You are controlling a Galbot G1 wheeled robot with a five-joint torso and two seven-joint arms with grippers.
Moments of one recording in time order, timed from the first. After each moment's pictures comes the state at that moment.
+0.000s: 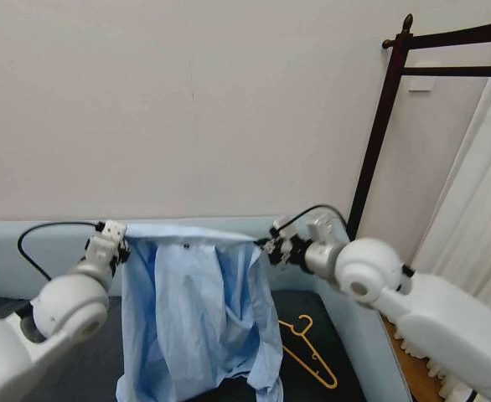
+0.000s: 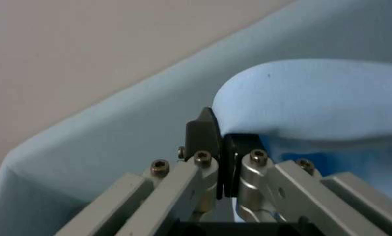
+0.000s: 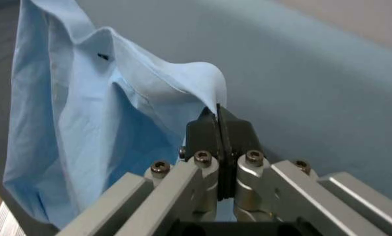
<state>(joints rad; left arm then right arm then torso) 0.77 -0.64 0.00 -1.96 -0.68 0.64 -0.68 -0.26 0.90 -0.42 1.87 1.04 -0.71 0.24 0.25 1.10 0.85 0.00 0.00</state>
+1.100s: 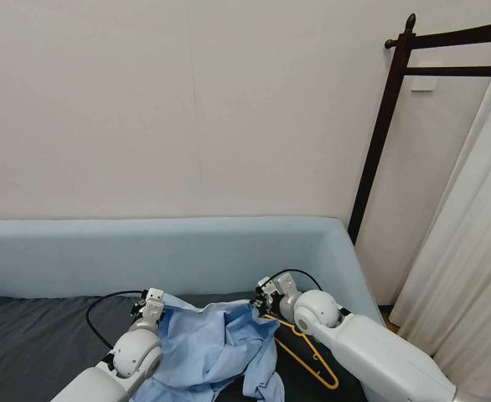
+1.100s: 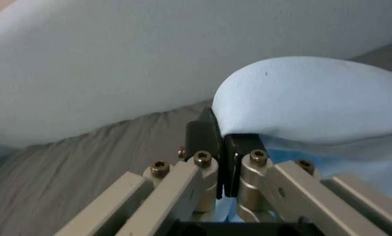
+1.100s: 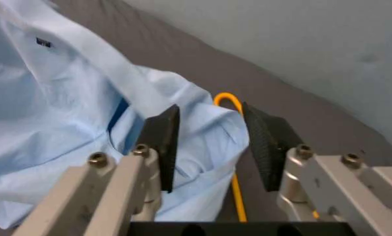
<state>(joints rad) 0.76 -0.97 0.08 -1.56 -0.55 0.57 -0.61 -0.42 0.98 -0.40 1.50 0.83 -0.63 0.08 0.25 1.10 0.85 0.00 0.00</state>
